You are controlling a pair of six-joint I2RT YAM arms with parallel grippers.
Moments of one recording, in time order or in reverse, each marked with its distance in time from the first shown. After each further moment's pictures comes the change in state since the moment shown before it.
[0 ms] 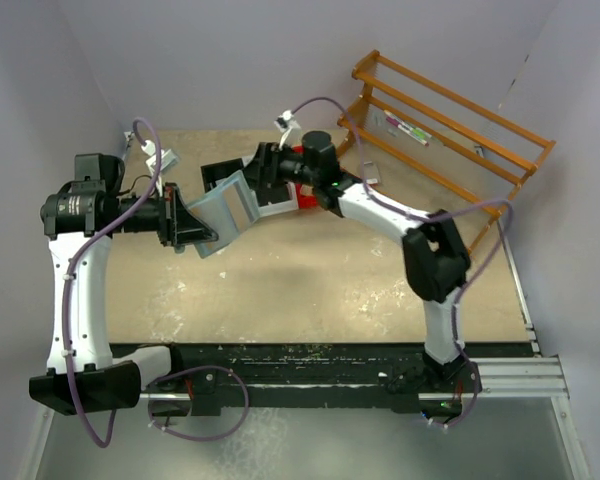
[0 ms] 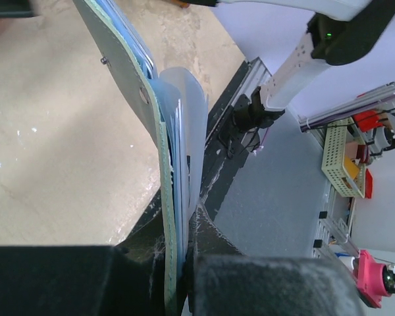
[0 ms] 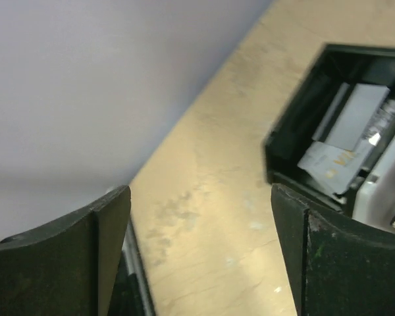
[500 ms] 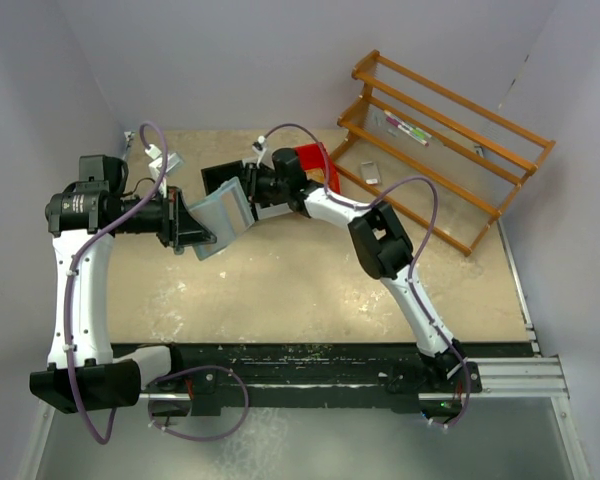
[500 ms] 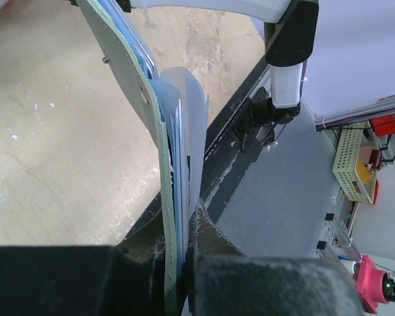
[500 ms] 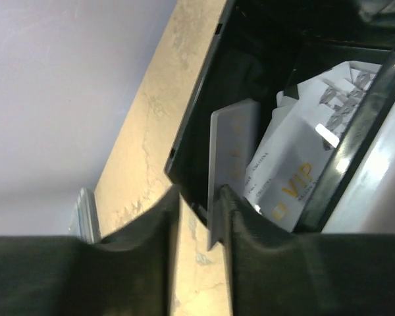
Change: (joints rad) left arm 0.000 0.009 -0.030 0.008 -0.082 -0.015; right arm 0.006 0.414 0.329 -0.018 -0.079 0.095
